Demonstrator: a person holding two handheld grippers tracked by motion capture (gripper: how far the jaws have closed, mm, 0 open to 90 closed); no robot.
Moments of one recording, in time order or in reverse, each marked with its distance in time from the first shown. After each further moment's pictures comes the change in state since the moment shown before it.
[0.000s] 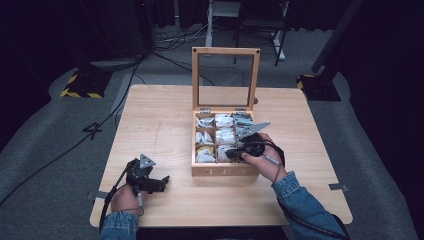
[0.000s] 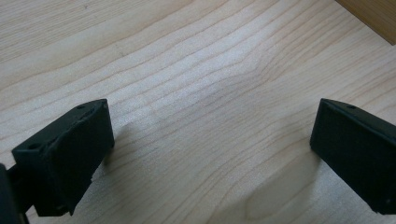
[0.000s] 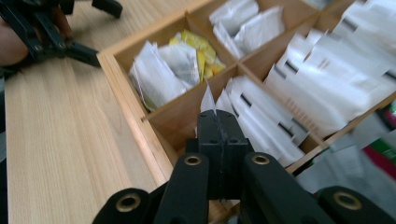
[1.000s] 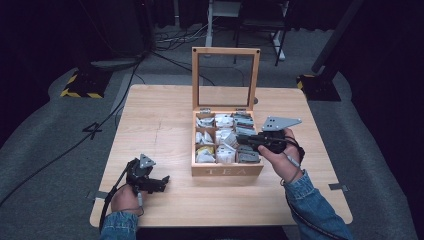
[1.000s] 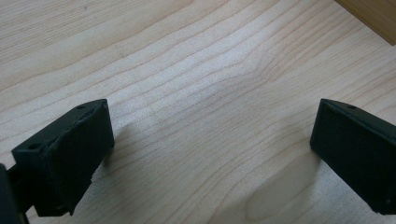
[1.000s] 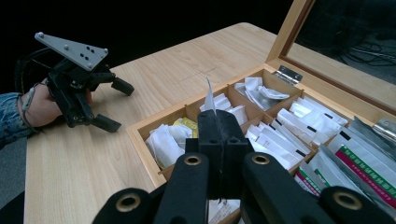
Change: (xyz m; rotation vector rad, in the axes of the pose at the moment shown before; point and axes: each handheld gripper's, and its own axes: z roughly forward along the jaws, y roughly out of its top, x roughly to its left) left arm 0.000 0.000 0.000 0.000 -0.004 0.002; right arm 0.016 0.012 -0.069 -0.294 -0.076 -0.066
